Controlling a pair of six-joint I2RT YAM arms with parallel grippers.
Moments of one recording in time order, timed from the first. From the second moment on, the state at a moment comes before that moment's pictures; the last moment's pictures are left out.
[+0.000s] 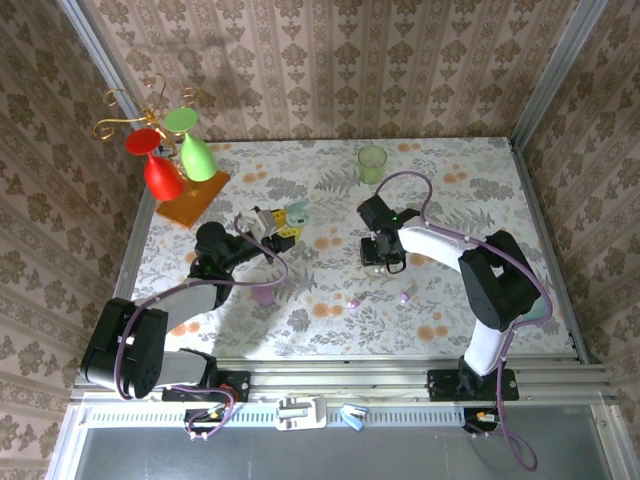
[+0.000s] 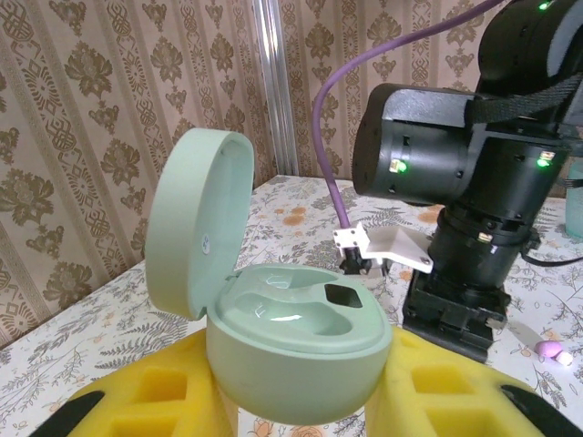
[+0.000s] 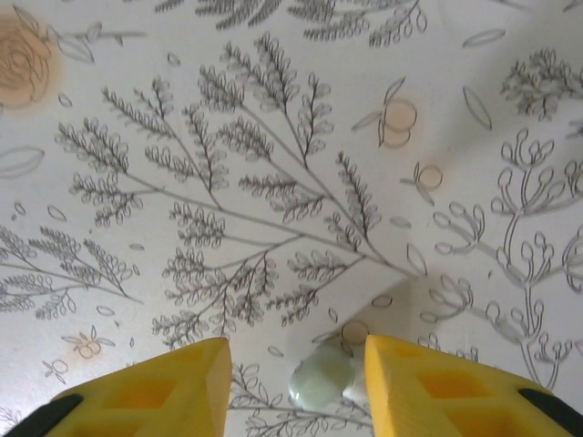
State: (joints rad) left arm -0.36 1.31 0.45 0.91 0.78 0.10; right arm 0.50 1.78 1.15 -0.63 0.04 0.45
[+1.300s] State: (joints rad) left arm -0.37 1.31 0.45 0.92 0.77 0.10; right arm 0.43 1.53 0.77 -0.35 -0.30 0.57
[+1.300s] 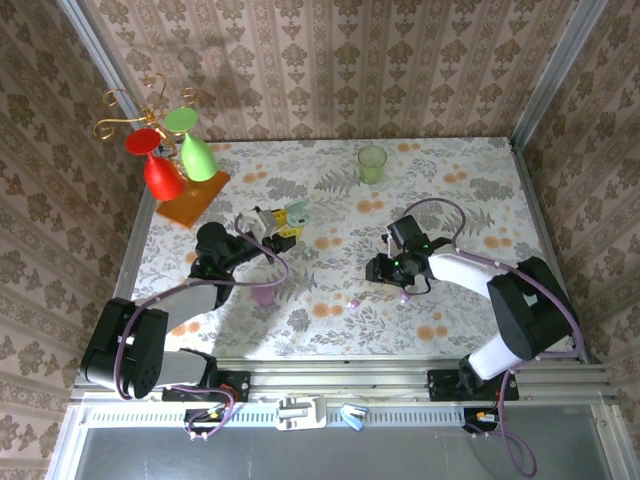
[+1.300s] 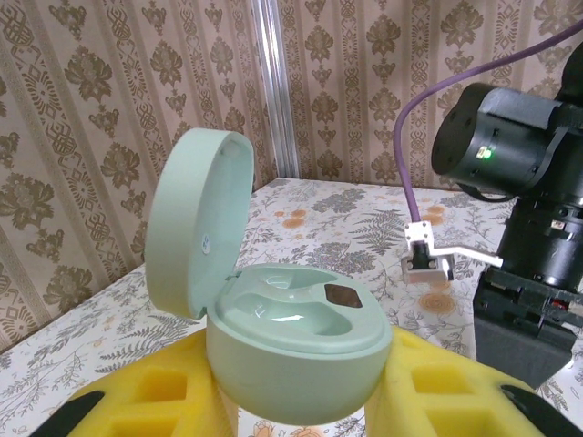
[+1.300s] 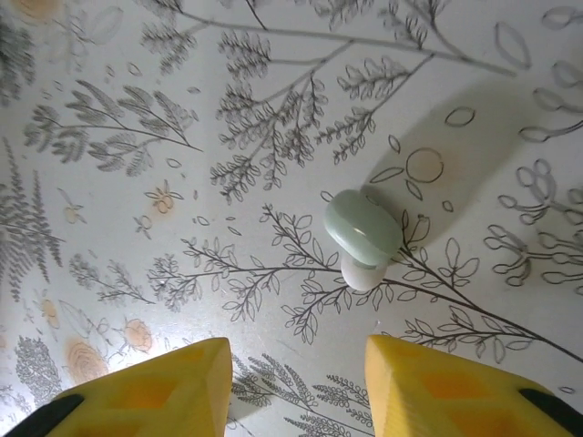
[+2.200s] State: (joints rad) left arm -0.39 1.30 0.45 0.89 0.76 0.11; right arm 0.27 1.71 0.78 -0.09 -0.53 0.50
